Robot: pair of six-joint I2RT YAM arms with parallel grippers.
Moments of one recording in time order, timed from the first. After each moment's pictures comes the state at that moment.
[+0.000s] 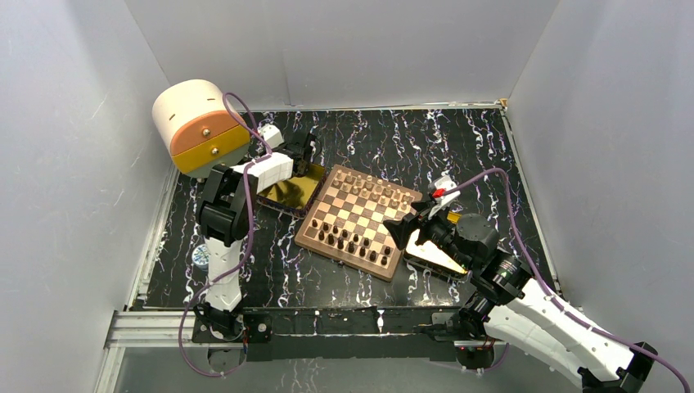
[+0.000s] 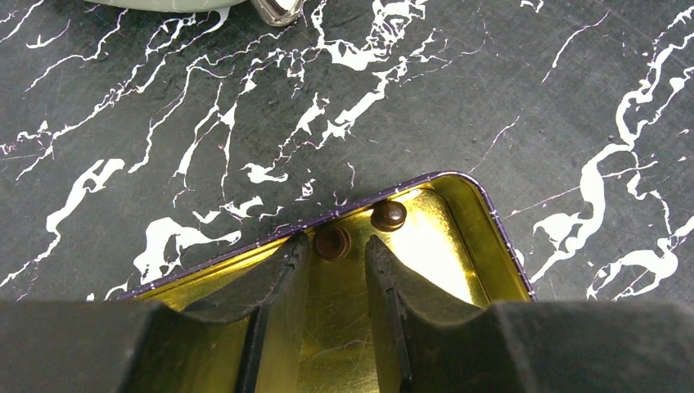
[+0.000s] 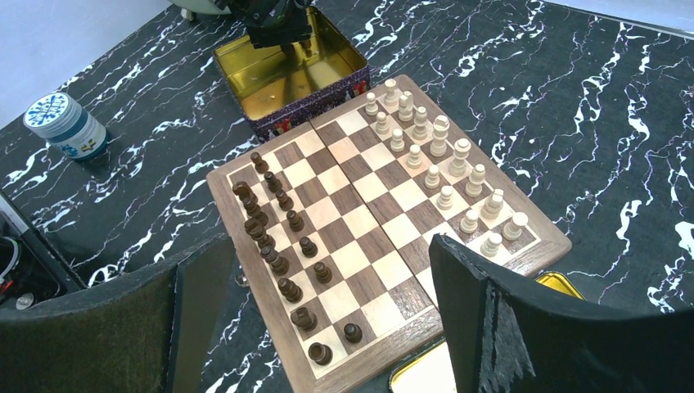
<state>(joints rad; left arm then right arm) -0.40 2.09 1.45 -0.41 -0.91 -0.90 0.85 0.56 0.57 -0.17 0.12 0.18</state>
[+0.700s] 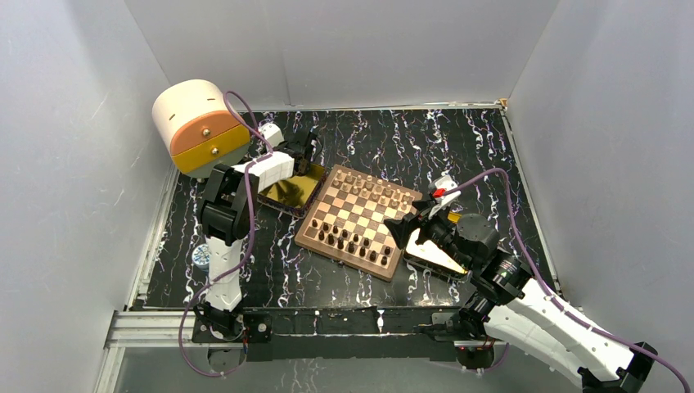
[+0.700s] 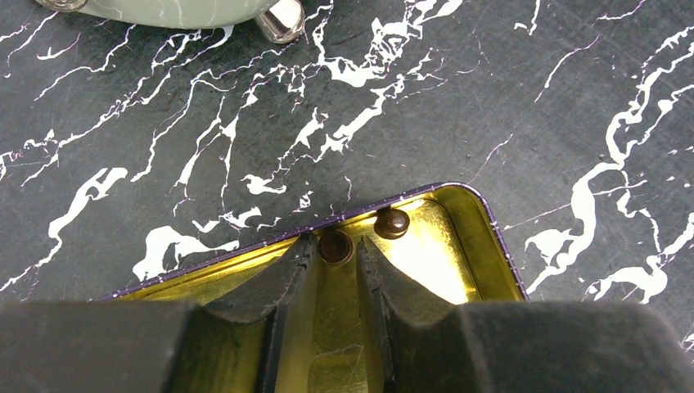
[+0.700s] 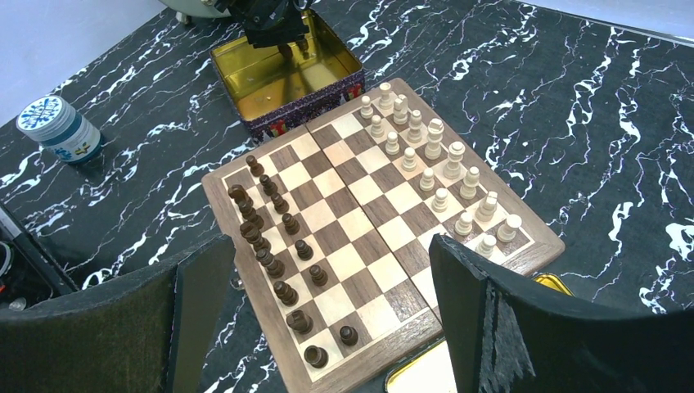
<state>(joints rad) -0.40 2.11 1.46 -0.41 -0.95 -0.91 0.85 0.56 0.57 -0.16 0.13 0.17</state>
